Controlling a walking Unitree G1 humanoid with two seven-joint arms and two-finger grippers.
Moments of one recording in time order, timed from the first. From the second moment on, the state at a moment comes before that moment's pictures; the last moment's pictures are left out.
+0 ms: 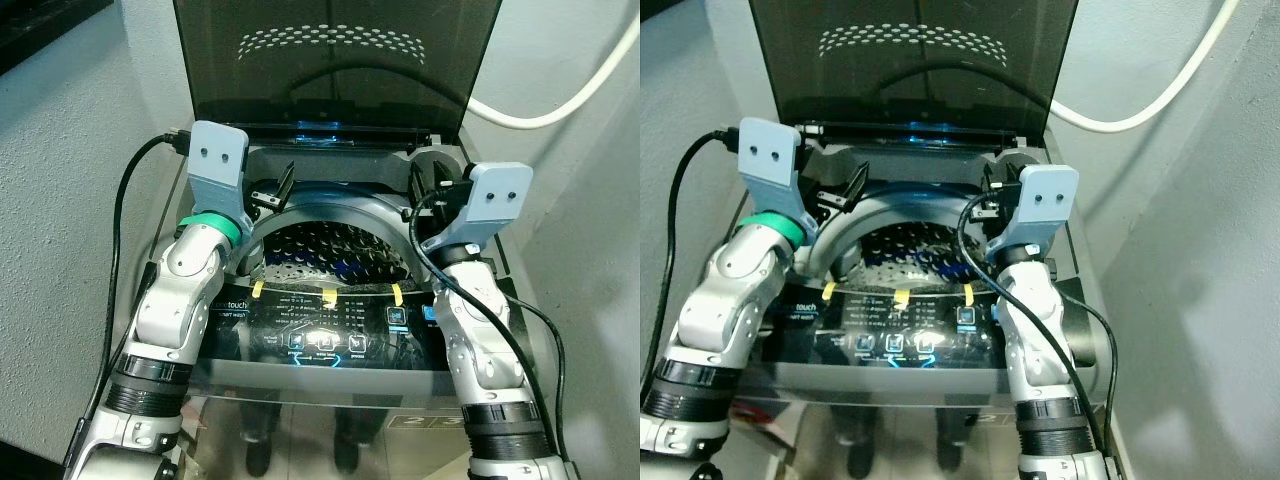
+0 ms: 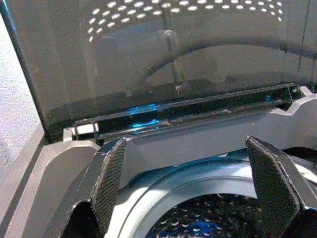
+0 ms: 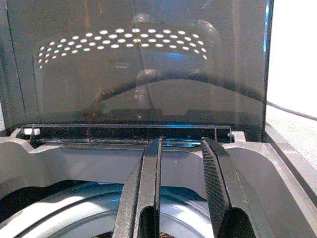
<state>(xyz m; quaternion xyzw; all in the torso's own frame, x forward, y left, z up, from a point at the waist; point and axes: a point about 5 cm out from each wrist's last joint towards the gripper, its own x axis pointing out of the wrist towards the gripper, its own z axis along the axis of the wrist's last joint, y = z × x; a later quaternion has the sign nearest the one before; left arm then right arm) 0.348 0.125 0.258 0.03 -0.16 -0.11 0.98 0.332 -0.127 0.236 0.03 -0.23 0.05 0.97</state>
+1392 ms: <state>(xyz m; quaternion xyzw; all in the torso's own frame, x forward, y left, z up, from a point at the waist) 0.351 0.119 0.254 0.03 -0.15 -0.11 0.98 0.334 -0.124 0.228 -0.01 -0.22 0.07 0.97</state>
